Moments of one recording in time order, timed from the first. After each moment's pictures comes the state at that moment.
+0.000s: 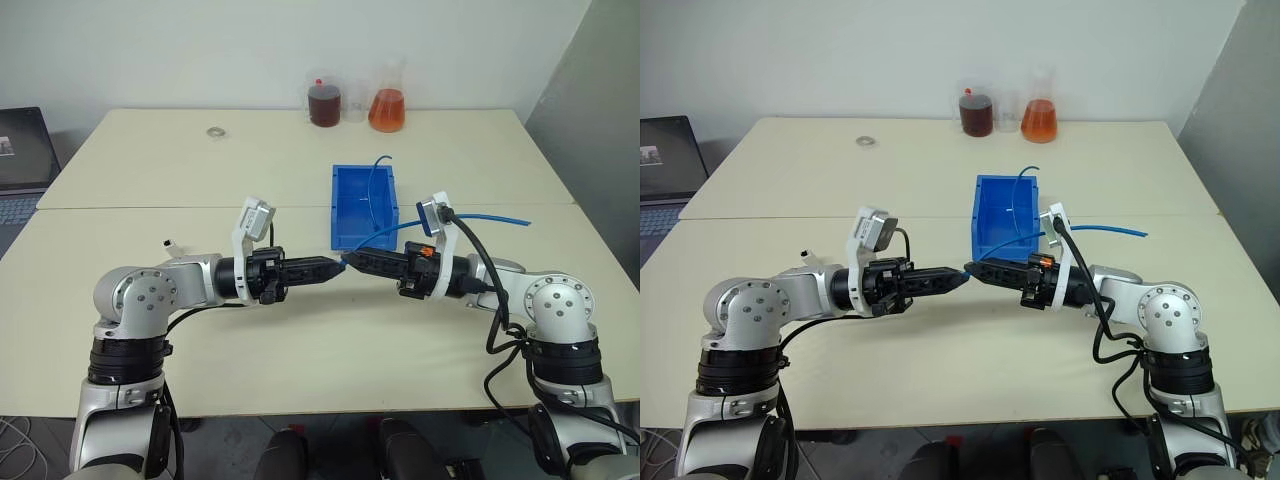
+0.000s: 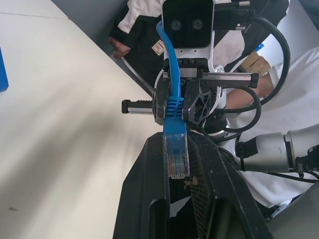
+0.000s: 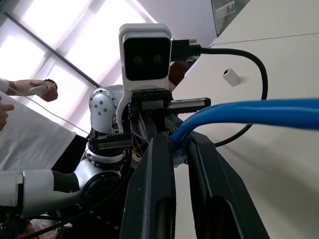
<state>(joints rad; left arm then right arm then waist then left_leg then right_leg) -0.55 0.55 0.13 -0.11 -1.05 1.24 -0.94 -0.57 -0.39 -0.06 -0.19 1.32 1.17 0.44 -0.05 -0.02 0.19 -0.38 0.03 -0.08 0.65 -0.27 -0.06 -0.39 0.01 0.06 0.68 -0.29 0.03</state>
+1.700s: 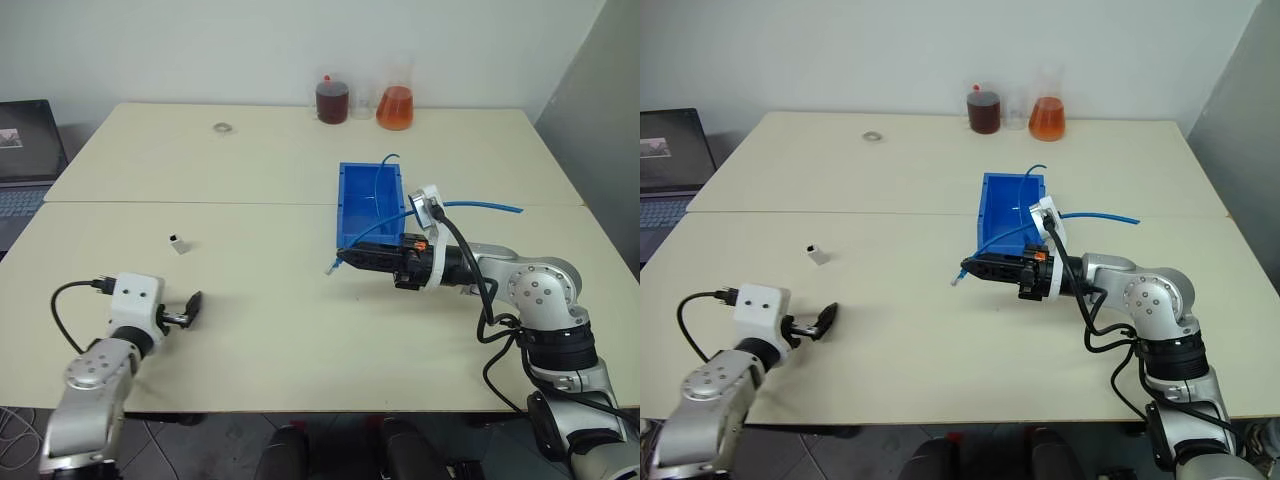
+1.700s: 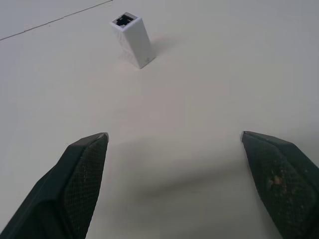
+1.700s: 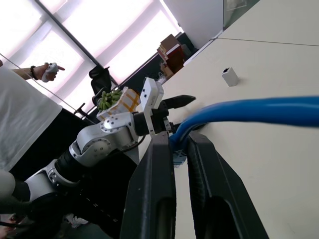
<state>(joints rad) 0.02 0.65 0.34 -0.04 -0.20 0.38 -0.43 -0.64 -0.41 0.02 -0.15 1.04 1.08 0.70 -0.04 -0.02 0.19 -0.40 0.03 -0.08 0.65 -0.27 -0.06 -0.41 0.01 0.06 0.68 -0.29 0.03</state>
